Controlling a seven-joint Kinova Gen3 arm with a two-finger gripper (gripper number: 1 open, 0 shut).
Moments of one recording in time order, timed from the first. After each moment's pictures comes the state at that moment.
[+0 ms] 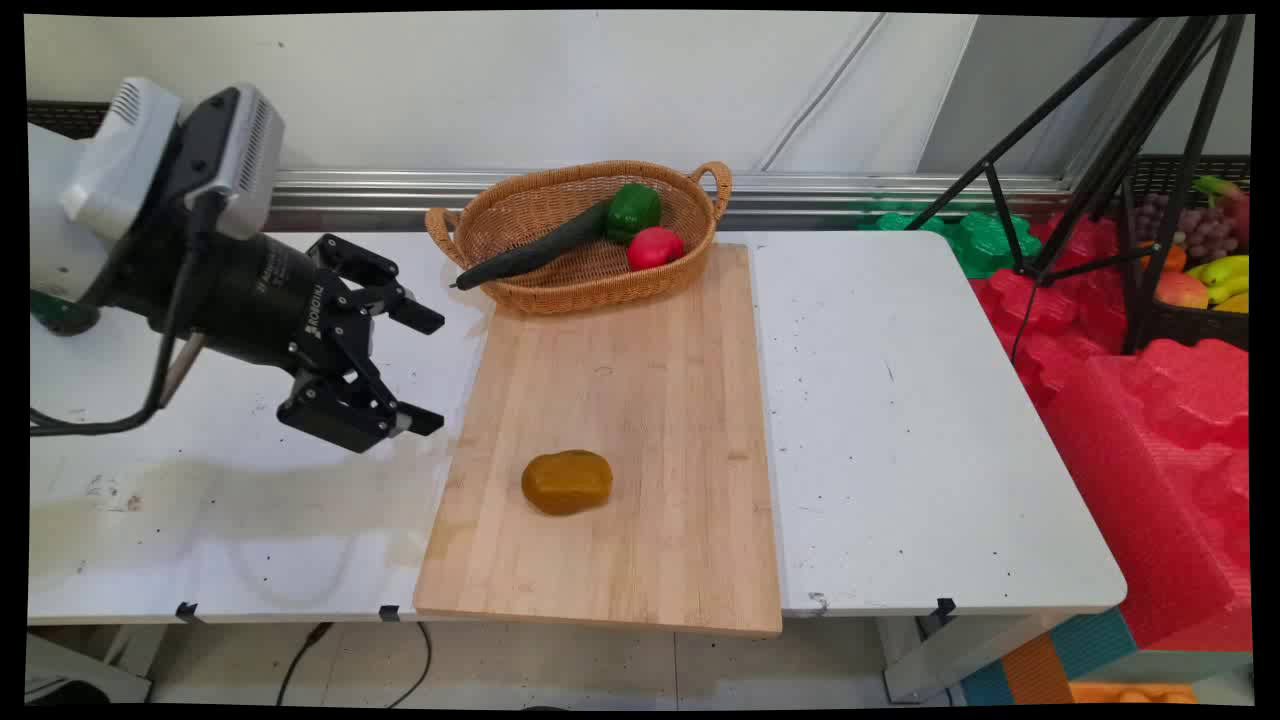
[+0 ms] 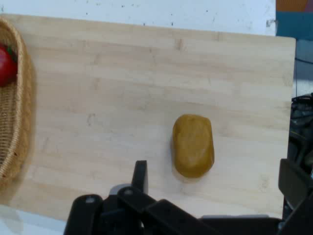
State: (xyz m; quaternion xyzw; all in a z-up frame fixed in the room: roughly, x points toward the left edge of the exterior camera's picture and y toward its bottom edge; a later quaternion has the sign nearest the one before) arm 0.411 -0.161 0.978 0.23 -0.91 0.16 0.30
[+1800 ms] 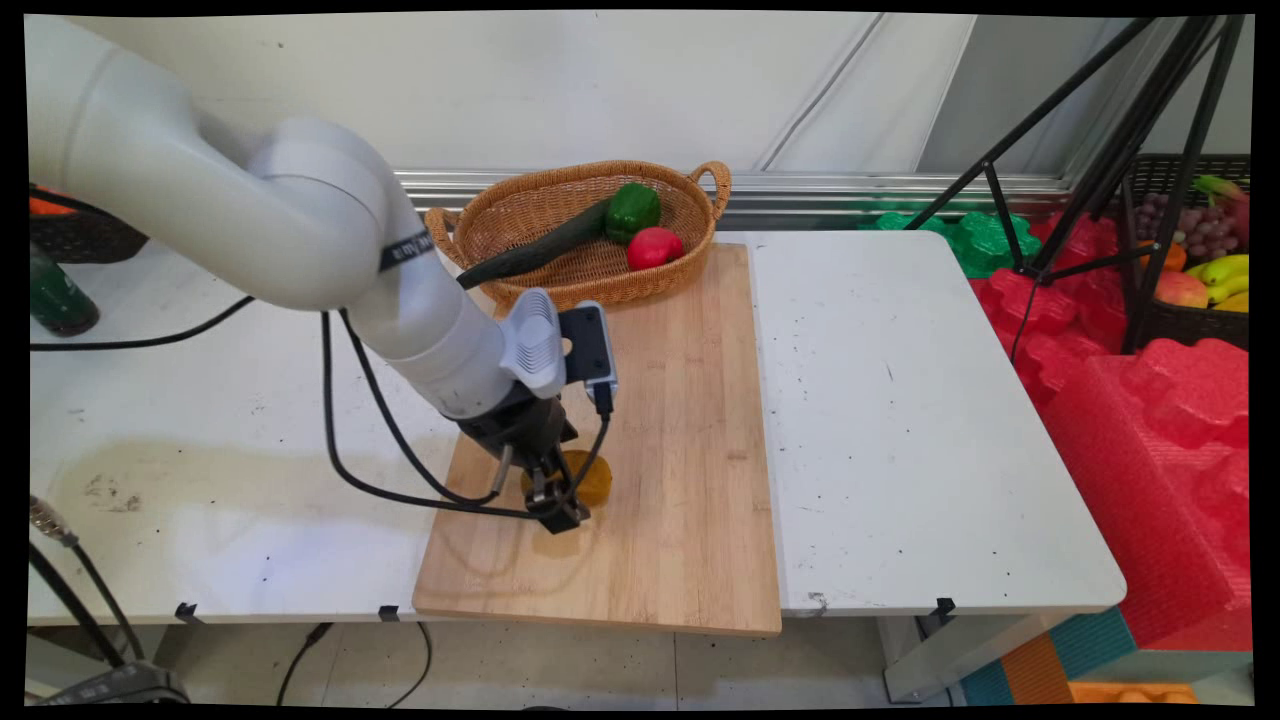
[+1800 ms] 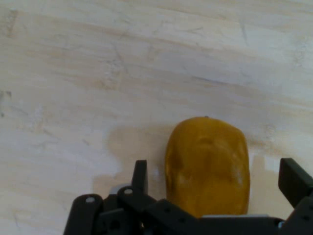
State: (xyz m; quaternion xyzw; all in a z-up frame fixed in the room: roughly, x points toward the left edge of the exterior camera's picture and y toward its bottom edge) arm 0.269 -0.270 0.828 0.26 -0.95 0.09 0.14
